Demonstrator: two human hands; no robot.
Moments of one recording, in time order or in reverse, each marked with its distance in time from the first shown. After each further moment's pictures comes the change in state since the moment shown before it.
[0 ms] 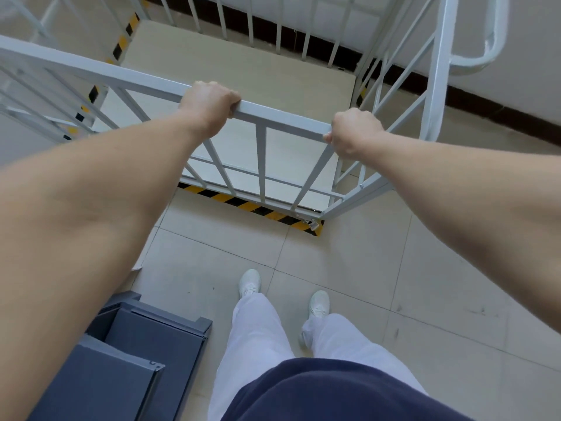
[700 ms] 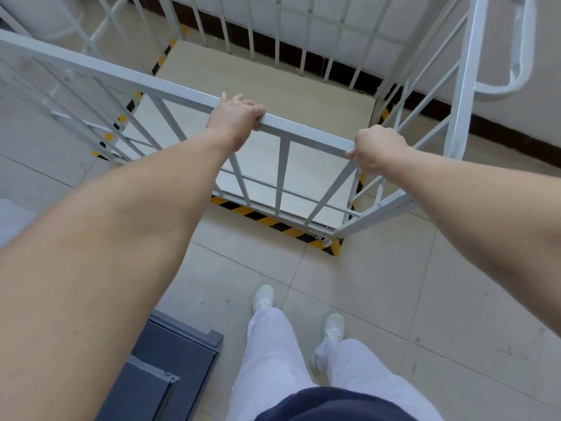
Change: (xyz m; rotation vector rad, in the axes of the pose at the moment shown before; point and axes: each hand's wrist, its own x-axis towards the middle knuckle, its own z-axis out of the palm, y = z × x) left_hand 0.000 -0.051 -0.007 -0.109 -0.050 -0.175; right_hand 0.033 -0.043 -0.025 -0.064 -0.014 -0.040
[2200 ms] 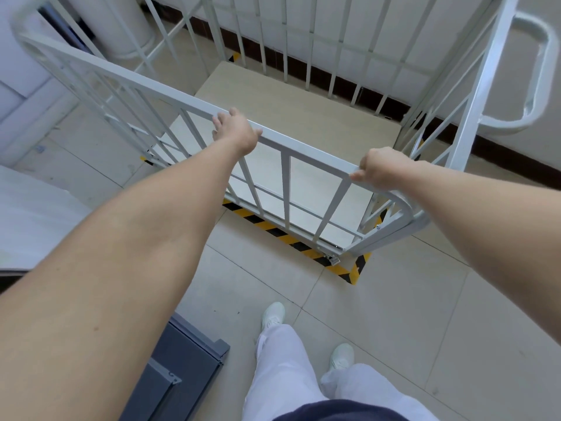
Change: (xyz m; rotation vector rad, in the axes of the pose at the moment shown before) left_hand -0.015 -0.001 -0.022 -0.440 0.007 -0.650; right_hand 0.023 0.013 0.004 0.117 -0.062 -0.091
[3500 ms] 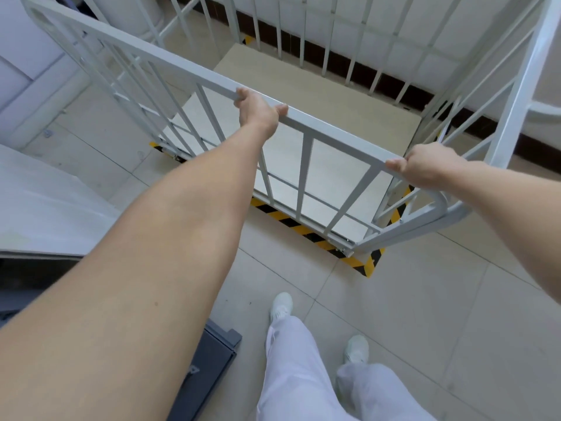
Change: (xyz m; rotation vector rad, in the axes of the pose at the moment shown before) left_hand 0.007 -0.024 0.006 -0.603 0.026 -0.119; right_hand -0.007 -0.009 0.027 -0.027 0.042 0.116
